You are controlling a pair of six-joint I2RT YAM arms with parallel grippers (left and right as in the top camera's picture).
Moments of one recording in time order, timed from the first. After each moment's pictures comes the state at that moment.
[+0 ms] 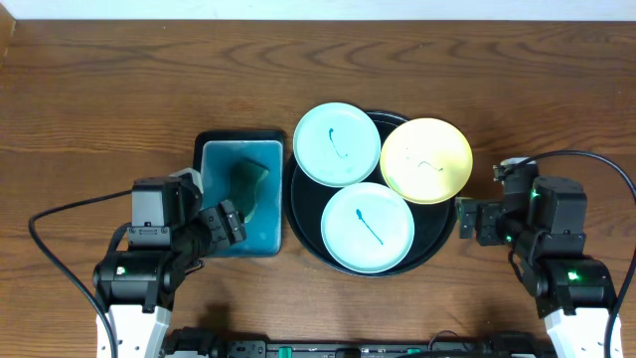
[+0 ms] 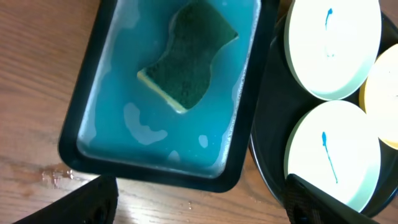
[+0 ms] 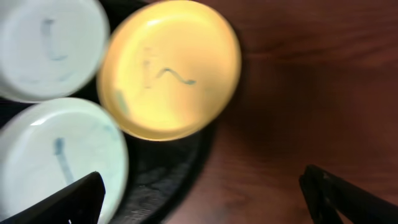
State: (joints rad) left arm -0.02 0.87 0.82 -0.97 0.18 -0.39; right arm 0.01 0.86 0.69 -0.67 -0.14 -0.01
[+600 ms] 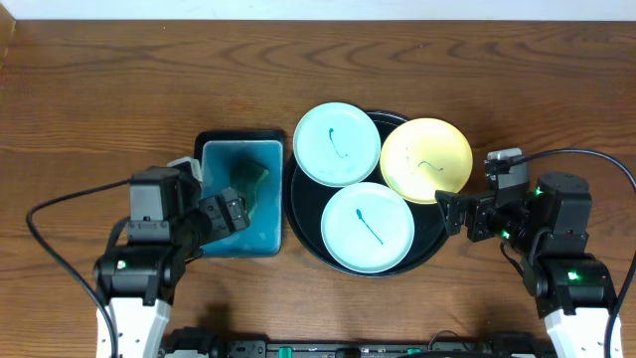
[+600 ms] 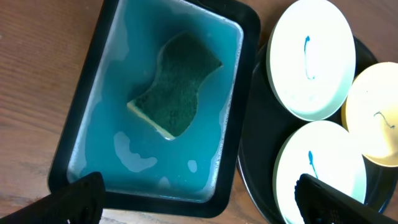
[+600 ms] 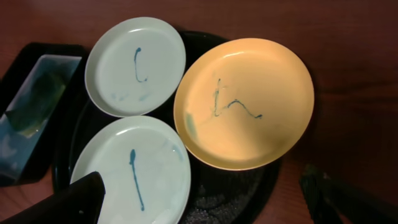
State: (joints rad) left arm -0.02 0.91 0.83 -0.89 0.19 -0.38; right arm 0.01 0.86 0.69 -0.57 -0.39 0.01
